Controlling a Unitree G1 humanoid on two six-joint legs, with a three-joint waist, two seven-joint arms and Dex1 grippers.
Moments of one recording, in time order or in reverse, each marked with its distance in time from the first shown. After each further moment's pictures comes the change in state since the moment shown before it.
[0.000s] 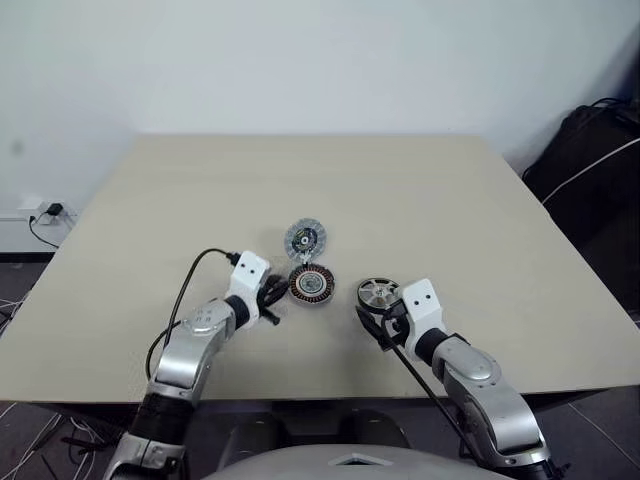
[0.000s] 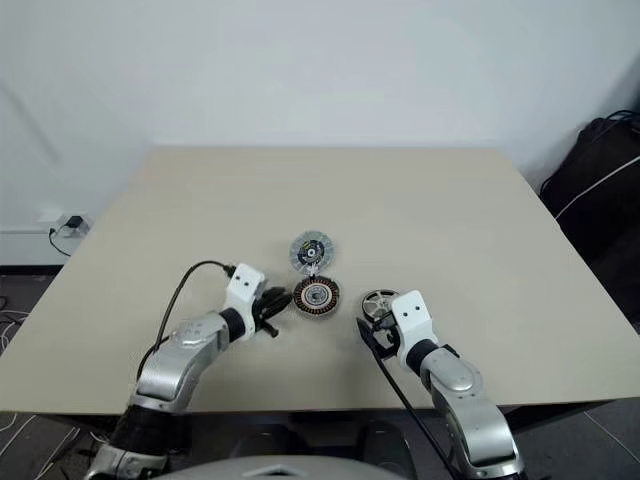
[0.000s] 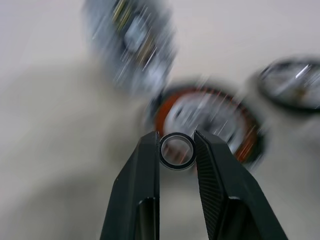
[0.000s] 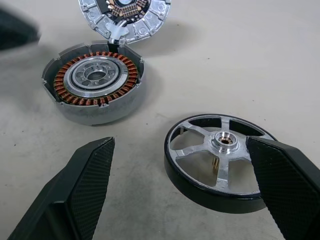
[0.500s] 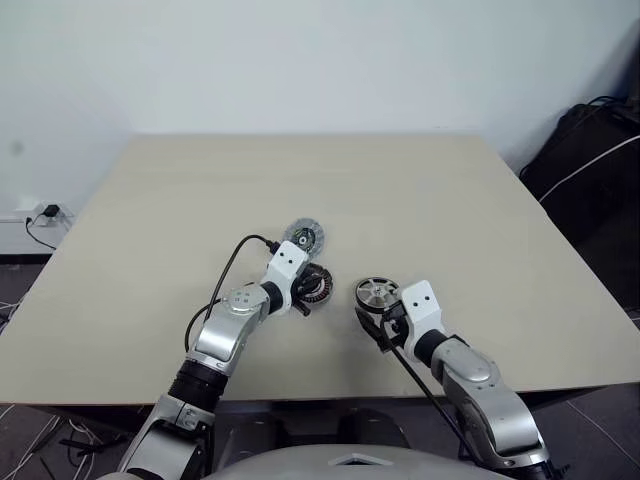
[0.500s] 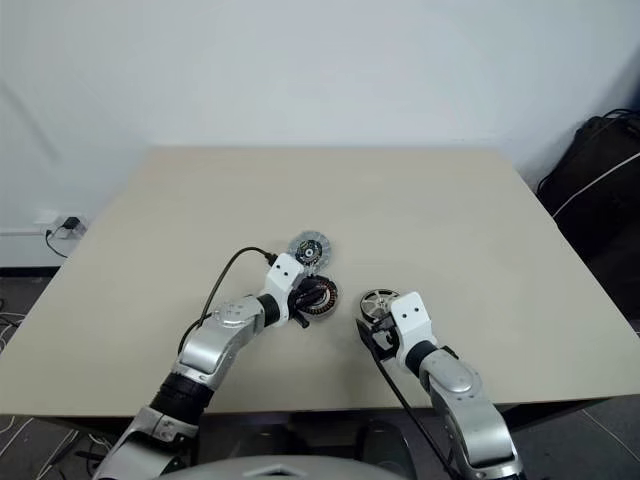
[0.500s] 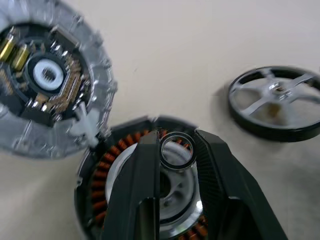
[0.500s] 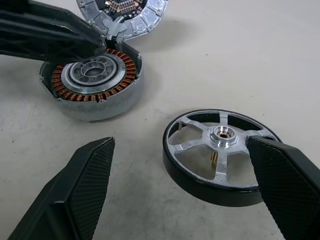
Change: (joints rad) left arm -0.149 -0.080 -0.097 0.249 0.057 -0.062 0.027; right arm 0.015 0.003 0.006 0.002 -0.002 -0.012 -0.009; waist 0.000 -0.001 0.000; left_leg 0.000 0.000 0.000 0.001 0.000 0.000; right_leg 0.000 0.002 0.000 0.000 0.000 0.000
